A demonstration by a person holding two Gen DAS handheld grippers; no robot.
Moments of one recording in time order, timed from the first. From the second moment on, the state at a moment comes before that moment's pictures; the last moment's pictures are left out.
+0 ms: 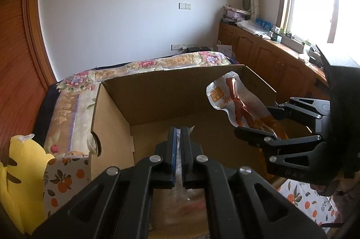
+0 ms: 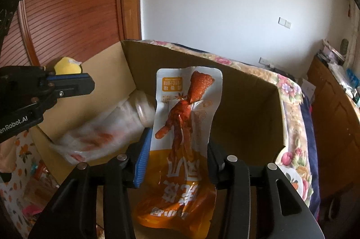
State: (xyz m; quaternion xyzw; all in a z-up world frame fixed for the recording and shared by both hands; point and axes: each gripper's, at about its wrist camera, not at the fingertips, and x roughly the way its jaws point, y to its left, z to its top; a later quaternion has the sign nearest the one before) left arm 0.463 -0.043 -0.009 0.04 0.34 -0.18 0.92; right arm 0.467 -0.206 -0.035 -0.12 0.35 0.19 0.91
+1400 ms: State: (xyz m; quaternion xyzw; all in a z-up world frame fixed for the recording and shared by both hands) left arm 0.288 -0.035 -0.041 0.08 0.38 -0.20 0.90; right arm 0.261 -0.240 -0.063 -0.04 0.37 0.20 0.90
